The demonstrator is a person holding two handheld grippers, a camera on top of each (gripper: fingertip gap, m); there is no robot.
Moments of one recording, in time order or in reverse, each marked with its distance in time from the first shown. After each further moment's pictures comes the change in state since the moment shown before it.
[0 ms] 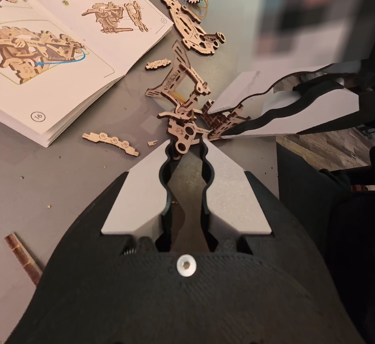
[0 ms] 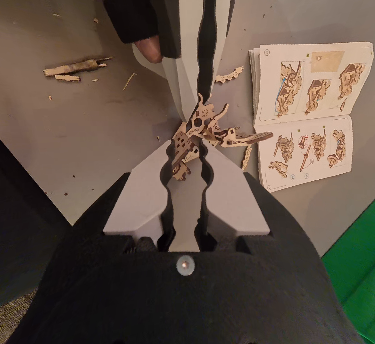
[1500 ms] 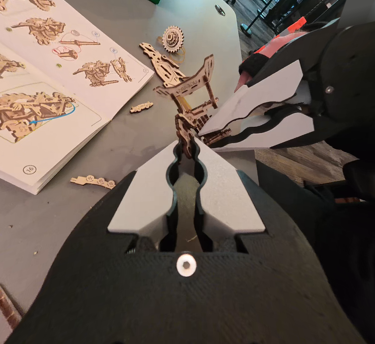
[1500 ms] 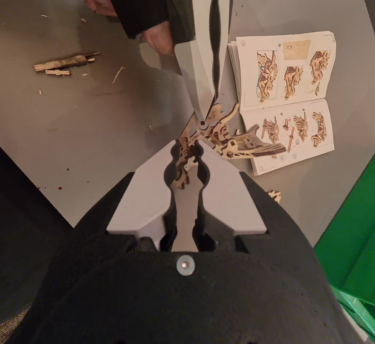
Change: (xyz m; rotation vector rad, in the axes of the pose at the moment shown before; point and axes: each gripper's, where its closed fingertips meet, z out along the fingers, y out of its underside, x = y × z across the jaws) left arm 0.020 -0.037 0.002 0.116 0.061 0.028; right arm 0.008 0.011 -0.015 0.073 0.092 0.053
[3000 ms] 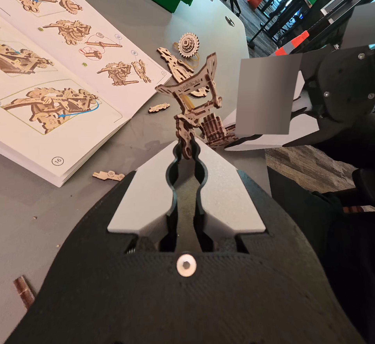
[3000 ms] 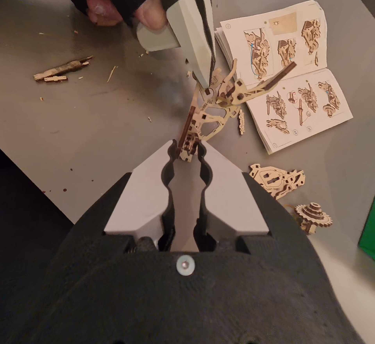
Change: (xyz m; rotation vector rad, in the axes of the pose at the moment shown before) left arm -0.019 0.000 -0.002 0.044 -0.019 -0.021; right arm -0.003 0.020 -0.002 0.123 0.026 0.178
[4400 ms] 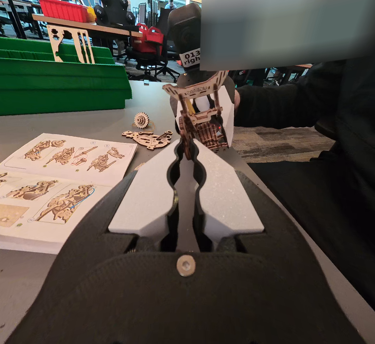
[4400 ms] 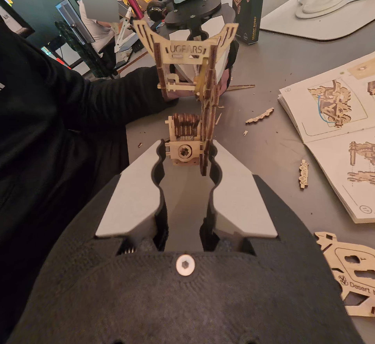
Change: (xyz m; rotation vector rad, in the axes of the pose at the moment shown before) left arm 0.050 -0.033 -0.044 0.299 0.257 0.491; right arm -0.016 -0.049 -0.030 0.442 -0.697 0.312
